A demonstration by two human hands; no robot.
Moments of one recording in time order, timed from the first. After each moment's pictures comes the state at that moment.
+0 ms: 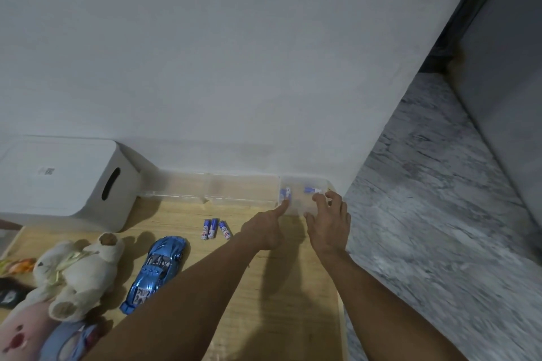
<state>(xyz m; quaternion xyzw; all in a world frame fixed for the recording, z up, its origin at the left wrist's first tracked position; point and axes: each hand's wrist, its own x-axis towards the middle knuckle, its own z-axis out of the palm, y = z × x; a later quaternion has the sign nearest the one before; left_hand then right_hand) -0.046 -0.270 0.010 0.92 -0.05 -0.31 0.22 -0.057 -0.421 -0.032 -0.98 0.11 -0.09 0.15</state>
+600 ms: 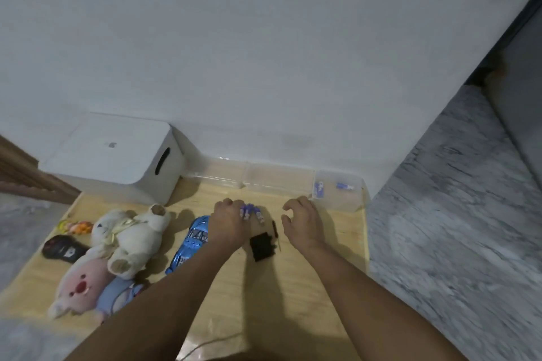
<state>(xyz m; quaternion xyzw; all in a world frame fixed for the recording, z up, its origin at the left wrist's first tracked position) -0.104 -0.145 0.012 0.97 0.12 -0.09 0.17 -0.080 -0.319 -0.022 -0.96 -0.06 0.02 0.29</state>
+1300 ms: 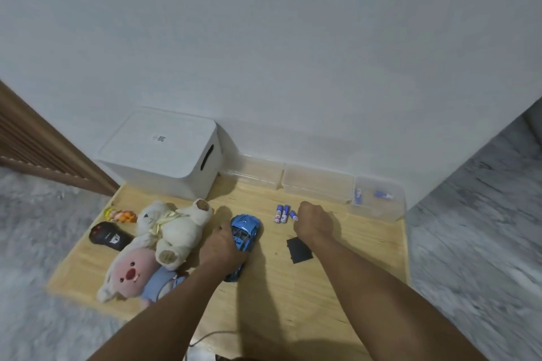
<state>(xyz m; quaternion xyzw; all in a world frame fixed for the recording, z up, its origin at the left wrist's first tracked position) -0.157 -0.054 -0.008 0.93 0.23 -0.19 0.20 -0.064 -0.238 -0.016 -0.98 0.01 0.17 0.14</state>
